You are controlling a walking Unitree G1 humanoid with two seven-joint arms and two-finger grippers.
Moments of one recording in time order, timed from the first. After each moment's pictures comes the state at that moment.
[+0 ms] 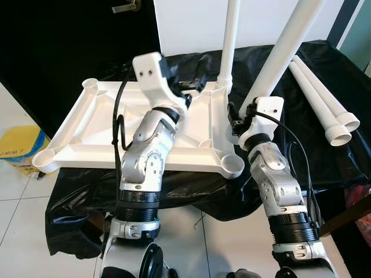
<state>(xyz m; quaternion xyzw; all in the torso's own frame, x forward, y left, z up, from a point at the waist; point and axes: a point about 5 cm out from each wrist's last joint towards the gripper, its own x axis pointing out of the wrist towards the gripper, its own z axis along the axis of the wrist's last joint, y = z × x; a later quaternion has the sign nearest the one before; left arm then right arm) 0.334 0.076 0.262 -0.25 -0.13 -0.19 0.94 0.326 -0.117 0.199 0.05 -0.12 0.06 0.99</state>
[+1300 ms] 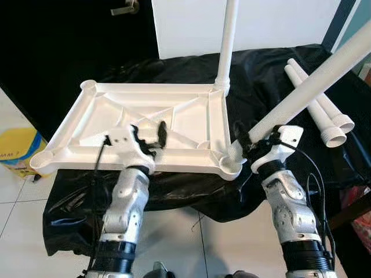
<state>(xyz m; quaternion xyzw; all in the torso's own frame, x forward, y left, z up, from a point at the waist) 0.296 0.116 0.155 -0.11 -0.09 -0.10 0.98 0.295 -0.137 0.151 0.13 -0.12 0.17 0.97</state>
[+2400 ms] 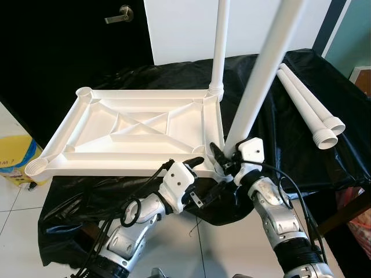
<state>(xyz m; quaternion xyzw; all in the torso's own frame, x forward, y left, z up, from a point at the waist) 0.252 0.065 0.128 0.08 -0.08 -0.47 0.88 0.299 -0.111 0.122 -0.05 -0.11 0.22 0.97</state>
